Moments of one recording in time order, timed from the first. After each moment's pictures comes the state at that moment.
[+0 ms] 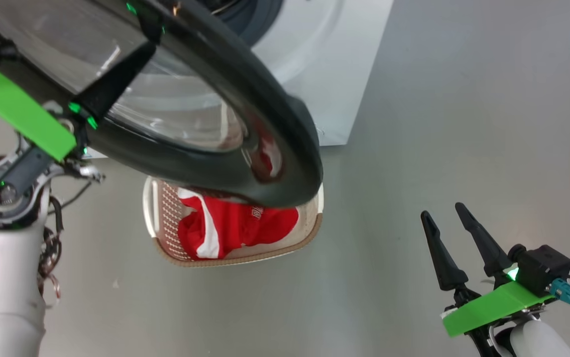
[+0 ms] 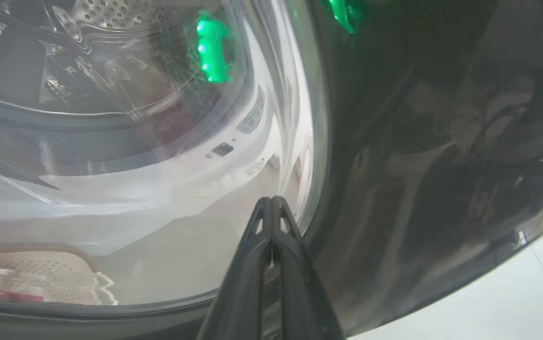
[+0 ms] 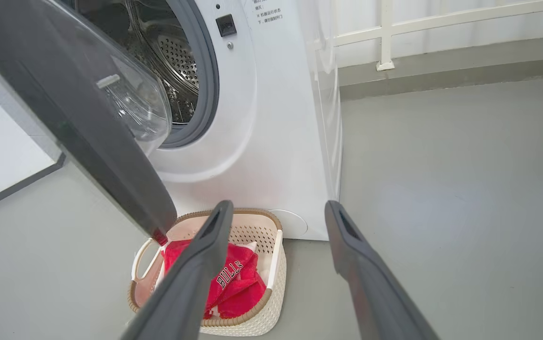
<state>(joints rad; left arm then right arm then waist) -0.82 0.24 -0.07 0.32 -1.44 -0.12 0.59 -0.12 -0.15 0.16 0.21 0.46 0.13 -0.26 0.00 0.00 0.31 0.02</state>
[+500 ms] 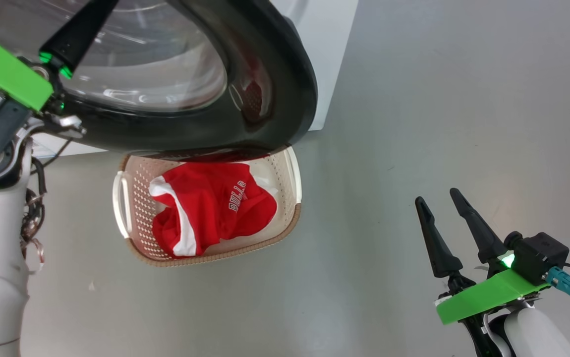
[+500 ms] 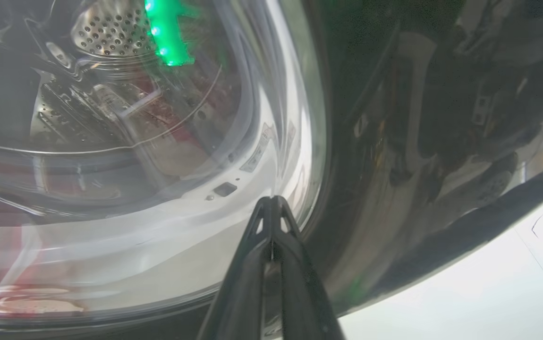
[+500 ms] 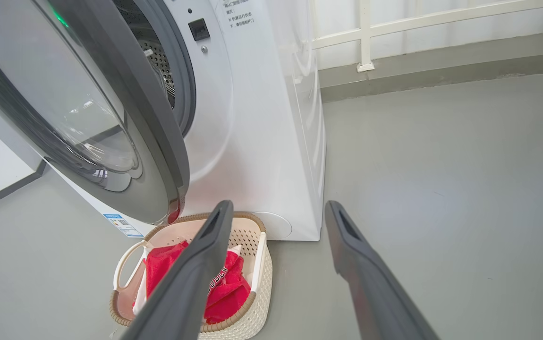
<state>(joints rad) -0.97 0.26 -0.11 0.44 -1.43 -0.12 0.48 -0.16 -0.13 0.16 0.21 0.46 0.13 -0.26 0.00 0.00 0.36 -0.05</state>
